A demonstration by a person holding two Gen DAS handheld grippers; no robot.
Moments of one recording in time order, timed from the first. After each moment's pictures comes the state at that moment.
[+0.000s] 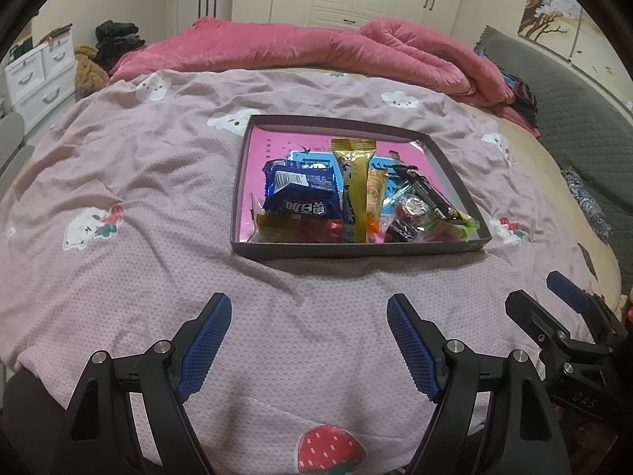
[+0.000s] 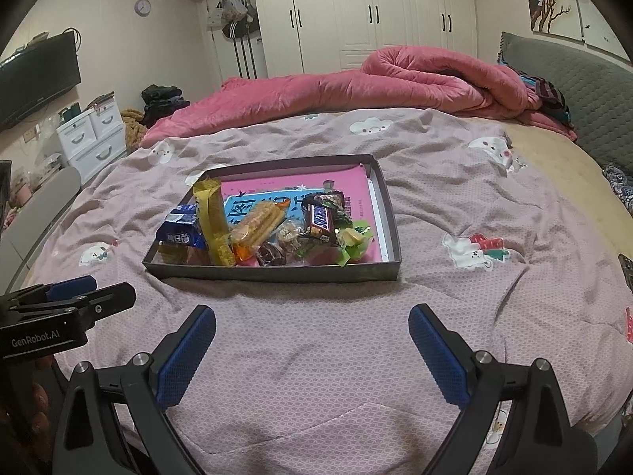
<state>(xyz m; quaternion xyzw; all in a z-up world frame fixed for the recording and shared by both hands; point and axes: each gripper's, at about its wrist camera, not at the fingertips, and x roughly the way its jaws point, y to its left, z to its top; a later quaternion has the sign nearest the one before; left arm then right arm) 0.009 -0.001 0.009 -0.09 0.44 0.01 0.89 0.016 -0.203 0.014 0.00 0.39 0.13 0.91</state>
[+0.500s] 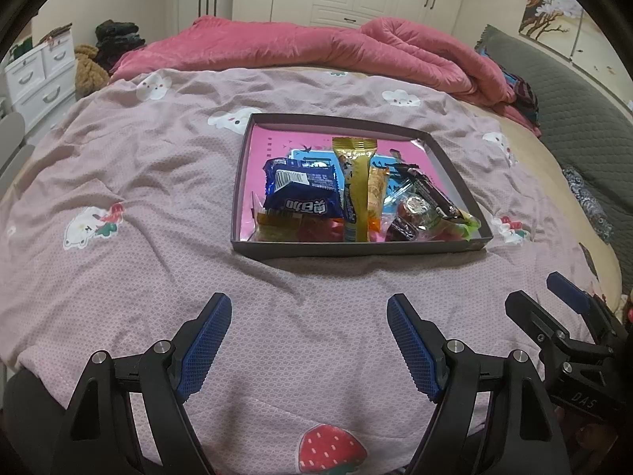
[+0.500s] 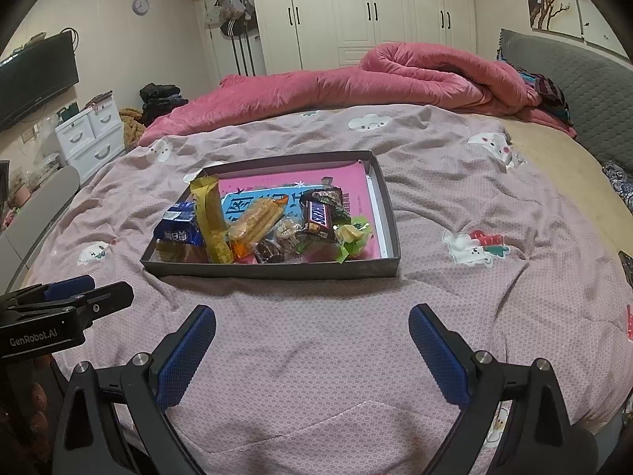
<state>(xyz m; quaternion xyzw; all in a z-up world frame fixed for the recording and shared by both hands) 0.009 0.000 0.009 -0.09 0.44 0.01 0.89 0.017 -0.205 0.011 0.00 0.39 0.13 0.91</state>
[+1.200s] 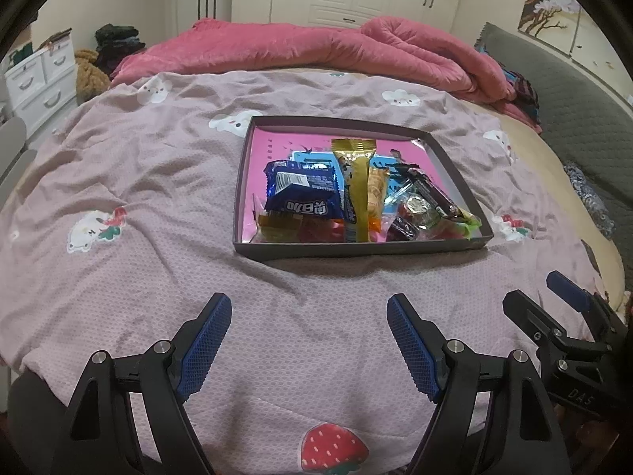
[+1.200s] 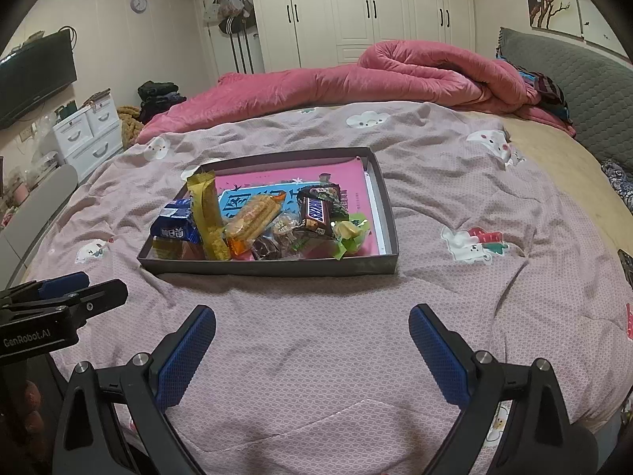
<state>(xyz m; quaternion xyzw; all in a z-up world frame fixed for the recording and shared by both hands) 0.008 -0.002 0.010 -0.08 0.44 0.02 0.89 0.018 -0.205 0.010 0.00 0.40 0.12 0.91</state>
